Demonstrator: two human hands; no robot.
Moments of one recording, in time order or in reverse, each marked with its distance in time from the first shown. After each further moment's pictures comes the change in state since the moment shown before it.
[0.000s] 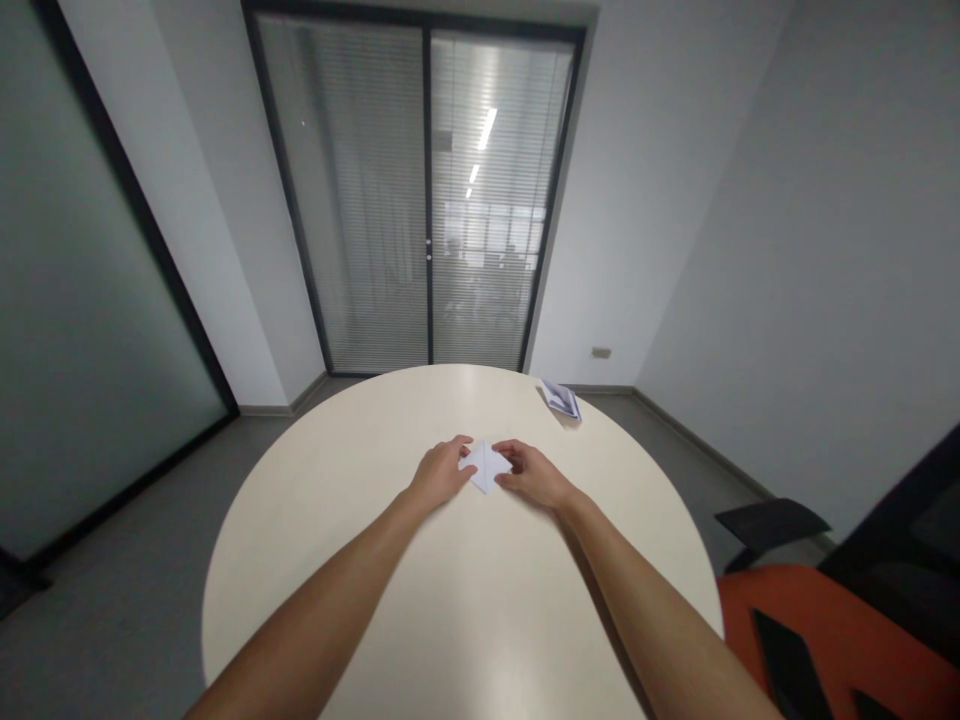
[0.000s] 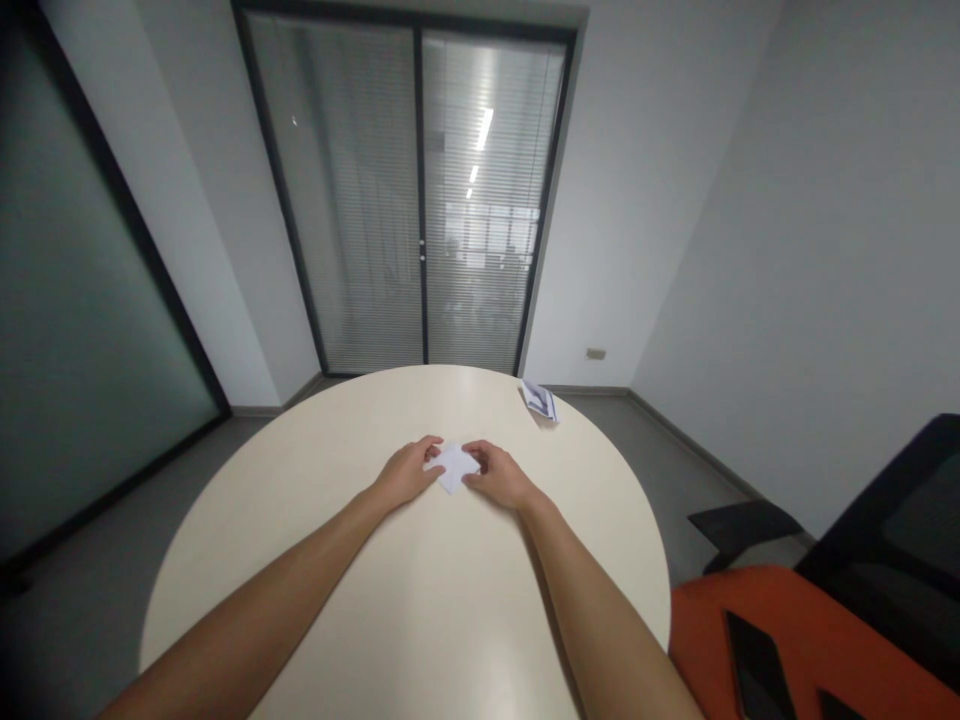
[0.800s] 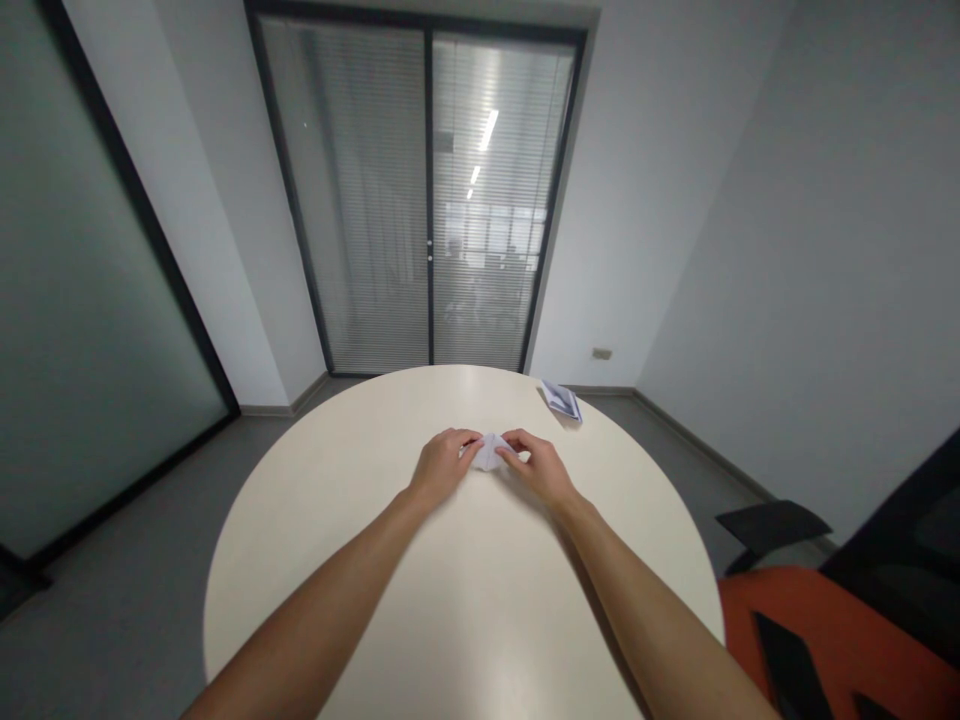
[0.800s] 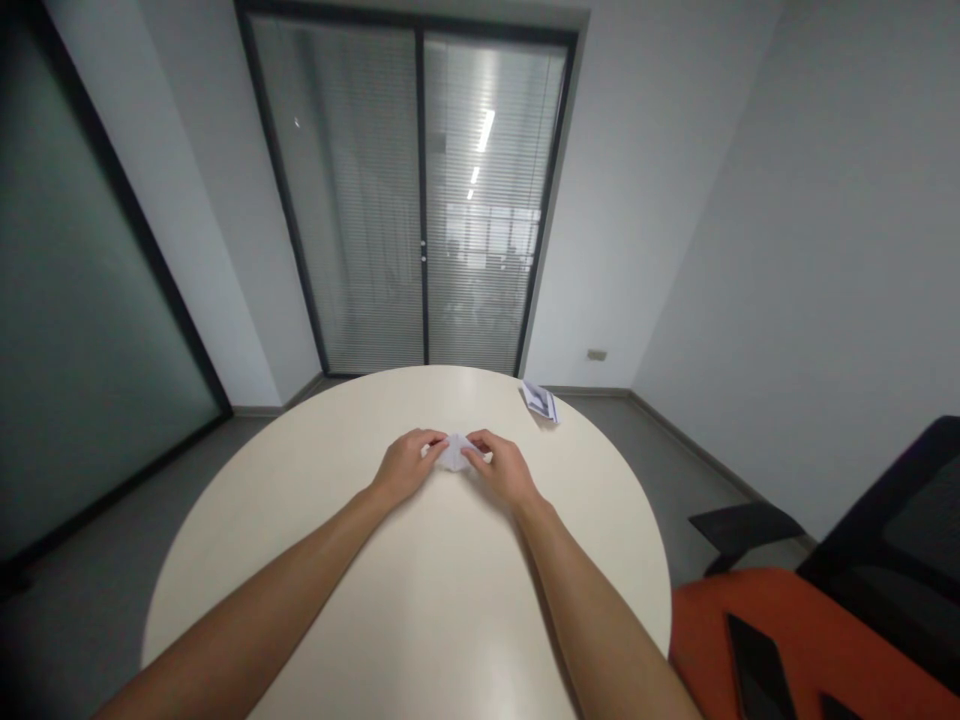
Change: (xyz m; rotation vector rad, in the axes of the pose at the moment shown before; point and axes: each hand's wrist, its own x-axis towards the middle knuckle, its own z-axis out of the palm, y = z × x) left_hand -0.001 0.023 -0.016 -0.022 0.227 0.240; right_hand -0.001 -0.038 -0.005 -0.196 0.229 -0.174
